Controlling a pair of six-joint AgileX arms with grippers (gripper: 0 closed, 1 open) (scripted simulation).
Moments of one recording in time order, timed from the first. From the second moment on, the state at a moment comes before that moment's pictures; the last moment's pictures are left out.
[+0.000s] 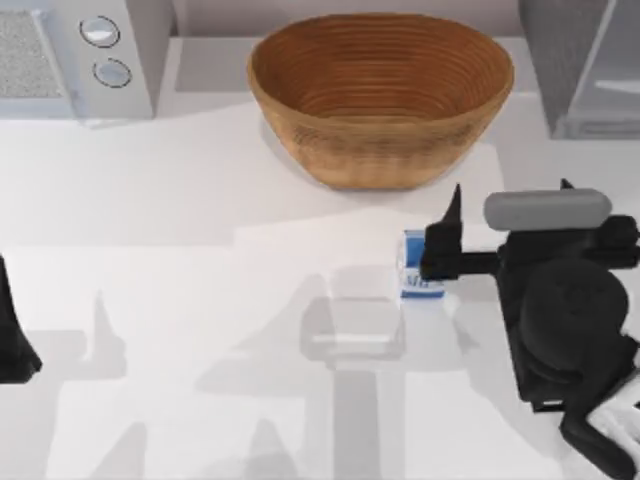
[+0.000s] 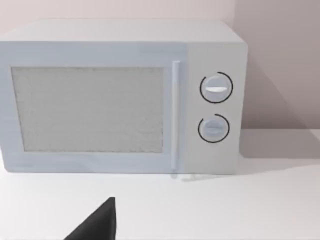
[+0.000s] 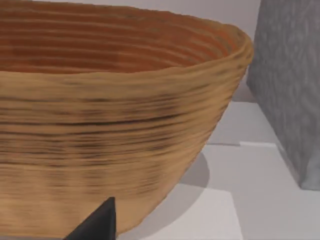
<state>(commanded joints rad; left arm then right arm) 0.00 0.00 0.00 0.00 0.00 0.00 0.69 1.89 0.44 1.34 0.72 0.02</state>
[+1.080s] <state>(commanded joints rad) 0.00 0.00 0.00 0.00 0.00 0.00 0.92 2.51 0.65 1.85 0.96 0.02</state>
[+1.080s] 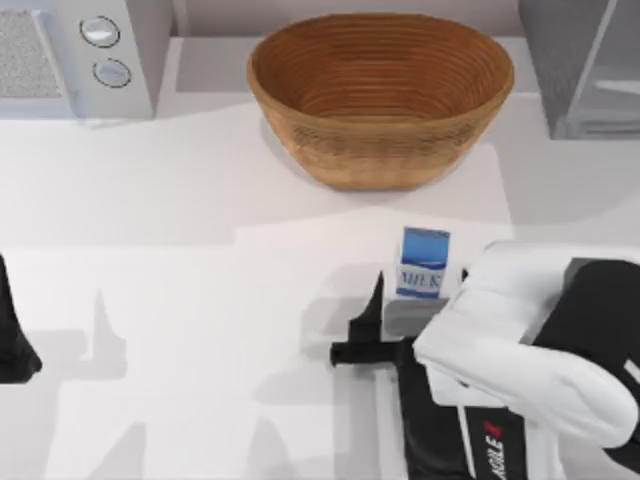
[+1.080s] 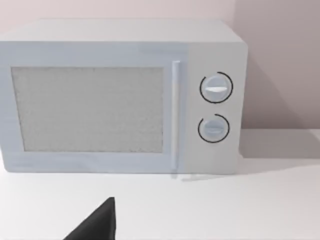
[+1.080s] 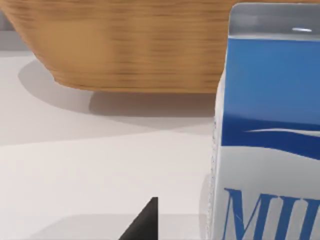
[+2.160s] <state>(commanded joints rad) 0.00 0.00 0.00 0.00 0.00 0.00 0.80 2.52 0.78 1.73 0.84 0.01</state>
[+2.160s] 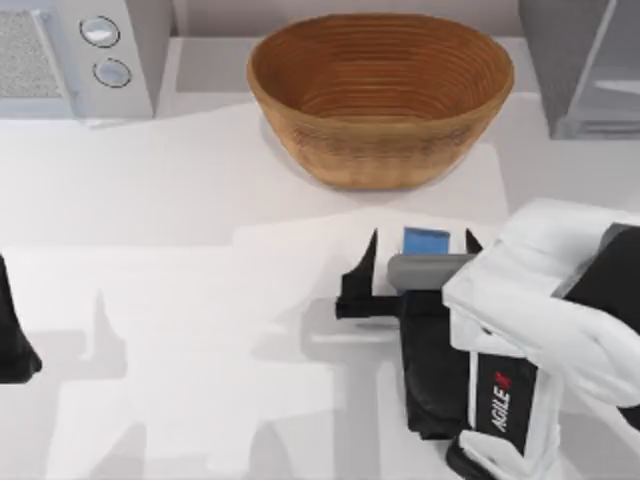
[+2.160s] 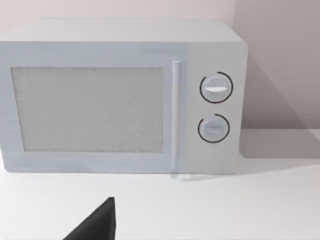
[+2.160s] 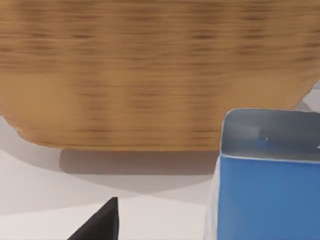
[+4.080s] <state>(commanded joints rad) 0.00 0.00 0.00 0.00 0.00 0.00 0.80 2.33 0.75 1.56 0.83 0.02</state>
